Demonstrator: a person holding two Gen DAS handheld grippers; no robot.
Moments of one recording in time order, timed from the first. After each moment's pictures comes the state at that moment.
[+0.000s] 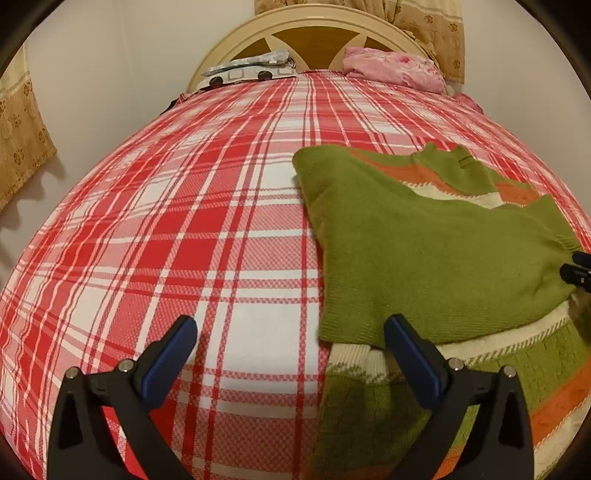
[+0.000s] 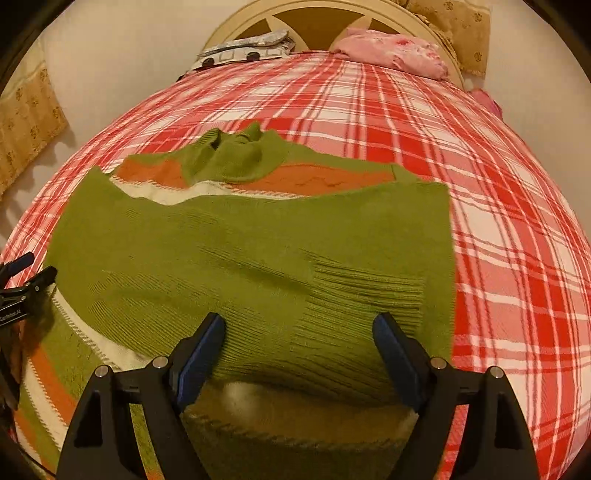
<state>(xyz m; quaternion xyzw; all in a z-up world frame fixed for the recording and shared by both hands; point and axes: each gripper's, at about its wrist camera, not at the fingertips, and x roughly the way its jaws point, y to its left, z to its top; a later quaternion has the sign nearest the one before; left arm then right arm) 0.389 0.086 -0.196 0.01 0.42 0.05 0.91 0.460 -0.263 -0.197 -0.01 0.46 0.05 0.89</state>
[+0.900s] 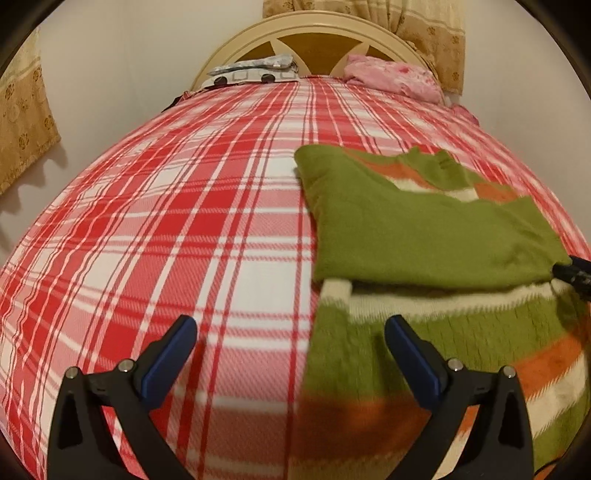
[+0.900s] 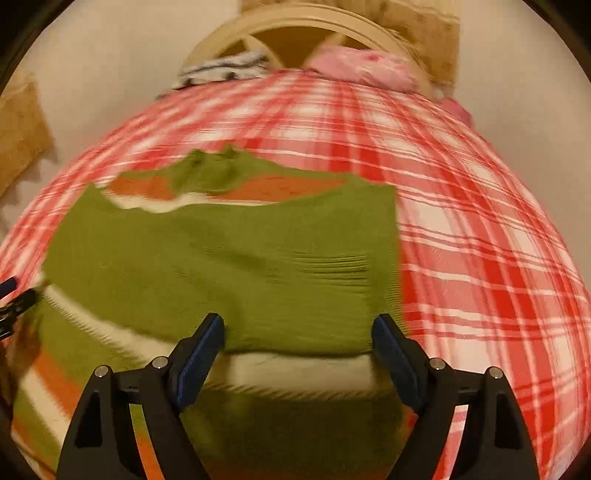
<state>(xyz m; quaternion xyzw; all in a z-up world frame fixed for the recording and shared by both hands) 0.346 0.086 -0.188 -0.01 0.41 0.04 0.91 0.415 -0.271 -0.186 -0.01 0.43 0.02 0.90</state>
